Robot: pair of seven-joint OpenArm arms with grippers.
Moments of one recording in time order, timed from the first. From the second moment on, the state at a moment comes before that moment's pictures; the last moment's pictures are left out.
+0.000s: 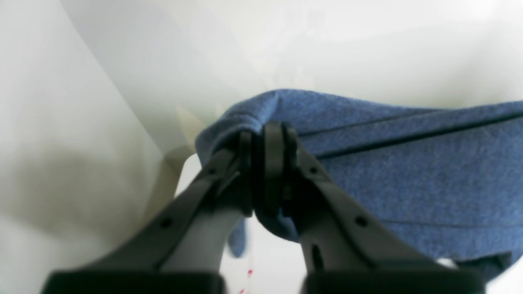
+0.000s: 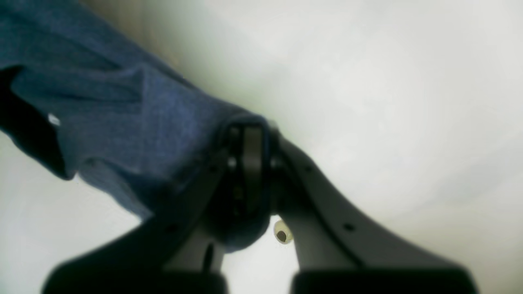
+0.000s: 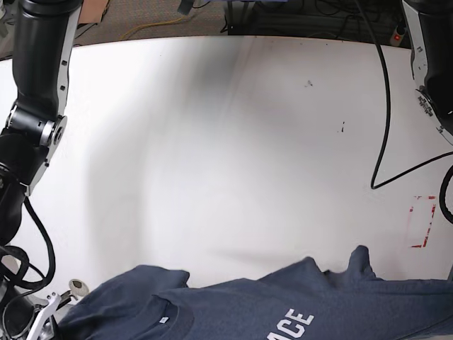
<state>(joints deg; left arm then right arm) -42.8 -33.0 -22.8 97.9 -30.1 -20.1 66.5 55.7 27.7 8.2 93.3 36.7 41.5 -70.9</state>
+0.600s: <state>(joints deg) -7.1 -29.1 -23.8 97.7 -29.8 -22.9 65.6 14.1 21.8 20.3 100.6 35.3 41.3 -72.3</state>
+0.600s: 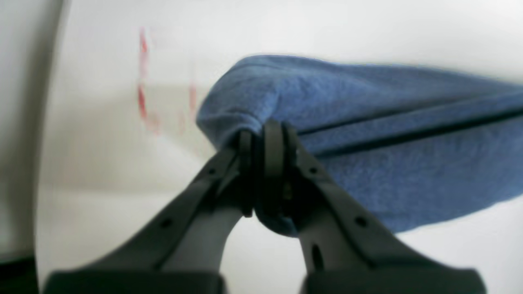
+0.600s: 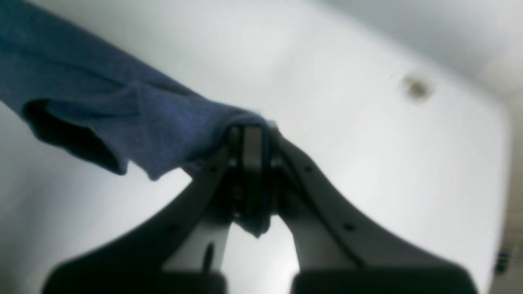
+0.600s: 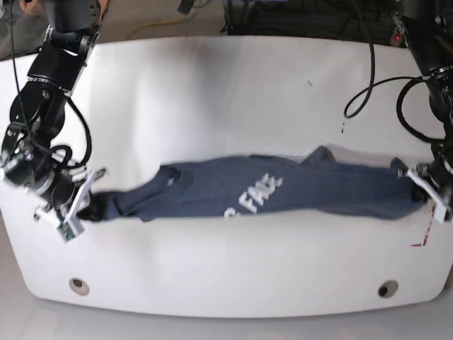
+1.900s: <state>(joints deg) 19.6 -28.3 -24.3 94.4 -24.6 -42.8 56.6 -16.7 4.8 38.5 111.8 34.2 41.0 -72.6</state>
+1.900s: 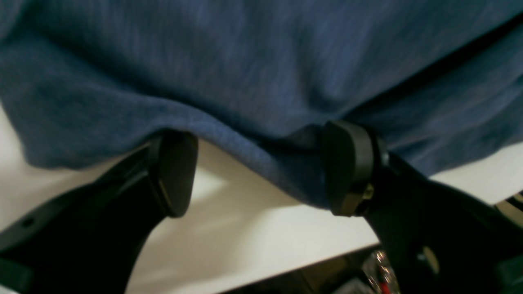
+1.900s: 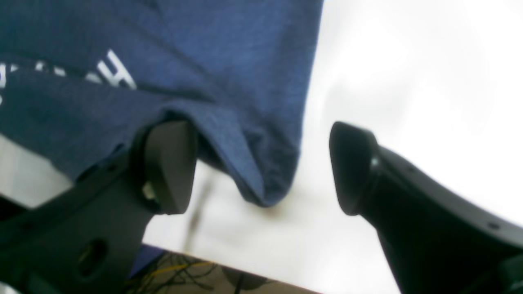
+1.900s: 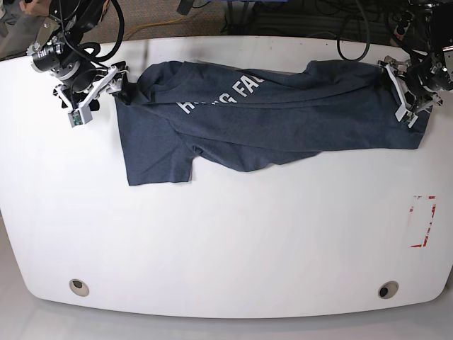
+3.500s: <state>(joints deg) -1.2 -29.5 -48.1 74.2 -38.1 -34.3 63.0 5.0 6.7 29.0 77.5 27.6 41.0 -64.1</state>
